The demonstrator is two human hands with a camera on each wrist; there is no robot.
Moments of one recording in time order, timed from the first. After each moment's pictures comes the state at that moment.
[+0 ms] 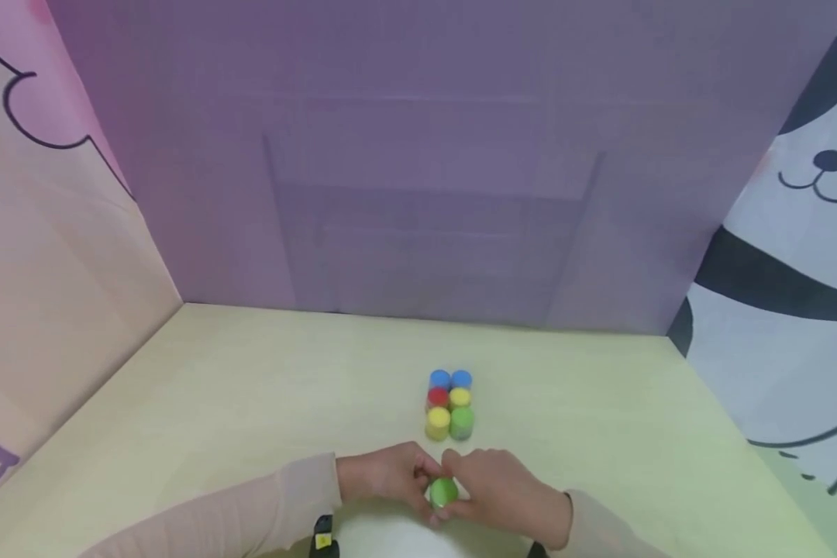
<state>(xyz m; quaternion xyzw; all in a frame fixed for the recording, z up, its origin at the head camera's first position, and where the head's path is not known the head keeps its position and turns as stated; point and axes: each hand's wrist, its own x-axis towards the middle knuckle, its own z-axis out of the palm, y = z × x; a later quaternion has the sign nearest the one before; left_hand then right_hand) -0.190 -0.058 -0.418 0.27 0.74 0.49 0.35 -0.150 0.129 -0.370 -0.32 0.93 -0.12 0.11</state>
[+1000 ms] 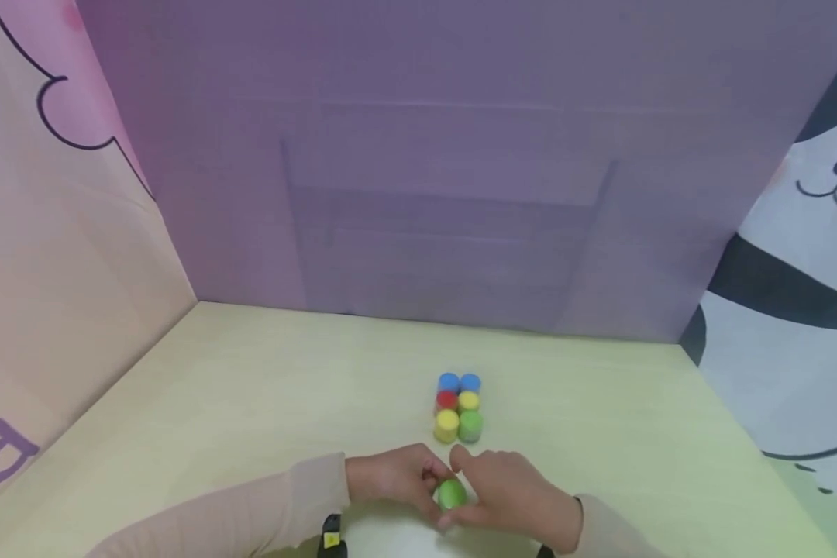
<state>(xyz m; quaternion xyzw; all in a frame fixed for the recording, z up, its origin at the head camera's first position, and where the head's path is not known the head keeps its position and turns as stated) -0.189 -0.059 -0.419 0.27 0.75 0.50 0.35 -0.152 0.132 -0.372 -0.34 0.92 -0.14 0.10</state>
